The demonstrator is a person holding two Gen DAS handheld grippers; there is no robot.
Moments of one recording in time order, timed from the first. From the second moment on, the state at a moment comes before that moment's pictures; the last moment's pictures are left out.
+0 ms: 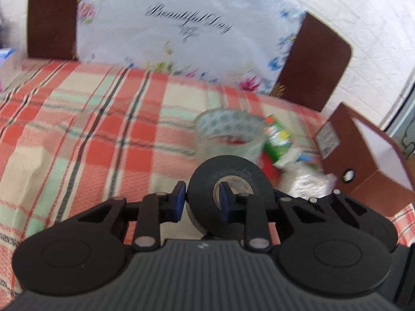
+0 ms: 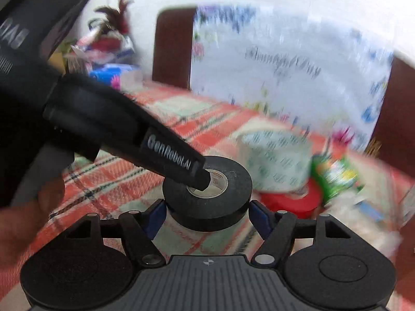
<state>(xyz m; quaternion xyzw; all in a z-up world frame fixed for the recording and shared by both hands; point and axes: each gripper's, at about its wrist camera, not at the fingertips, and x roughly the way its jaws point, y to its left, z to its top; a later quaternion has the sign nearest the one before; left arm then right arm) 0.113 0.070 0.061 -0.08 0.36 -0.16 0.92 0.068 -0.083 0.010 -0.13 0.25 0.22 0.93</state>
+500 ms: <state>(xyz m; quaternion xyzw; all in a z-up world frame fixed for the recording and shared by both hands) 0.127 -0.199 0.115 0.03 0.30 -0.34 0.89 0.052 -0.293 0.091 -0.08 0.19 0.01 0.98</state>
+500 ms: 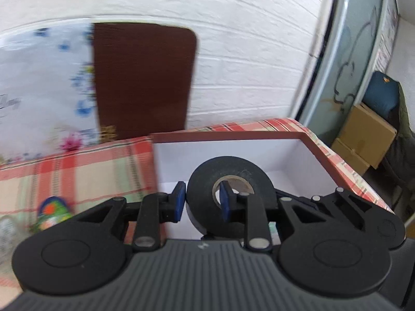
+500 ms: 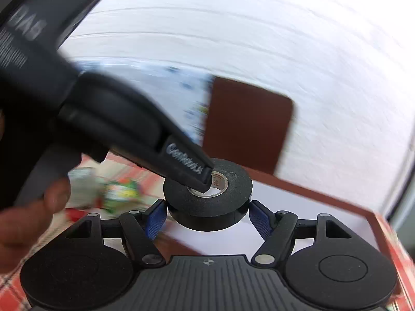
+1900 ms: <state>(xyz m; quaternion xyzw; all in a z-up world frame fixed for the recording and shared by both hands) 0.073 -0.049 0.065 0.05 0.36 -0.13 0.92 -0.005 -0.264 0.070 0.05 0.22 0.01 0.97</state>
